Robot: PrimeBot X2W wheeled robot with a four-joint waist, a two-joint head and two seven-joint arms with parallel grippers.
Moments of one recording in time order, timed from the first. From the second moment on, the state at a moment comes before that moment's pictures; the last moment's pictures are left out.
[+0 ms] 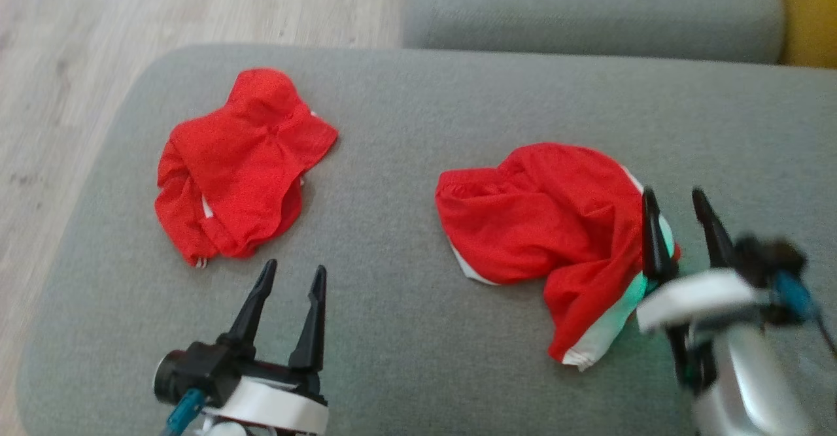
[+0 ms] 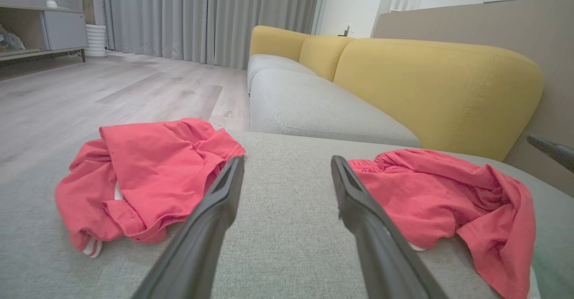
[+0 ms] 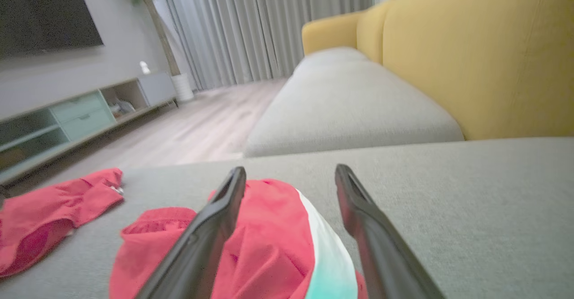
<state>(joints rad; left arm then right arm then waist) -0.04 0.17 -0.39 0.19 -0.38 -0.03 -0.26 -0.20 -0.05 -0.02 0.42 0.17 0.13 -0.21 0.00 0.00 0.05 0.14</state>
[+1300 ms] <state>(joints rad) -0.08 0.06 -0.29 0.25 -0.30 -0.12 -0.26 -0.81 -0.18 -0.20 0.80 -0.28 0.13 -0.18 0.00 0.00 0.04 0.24</state>
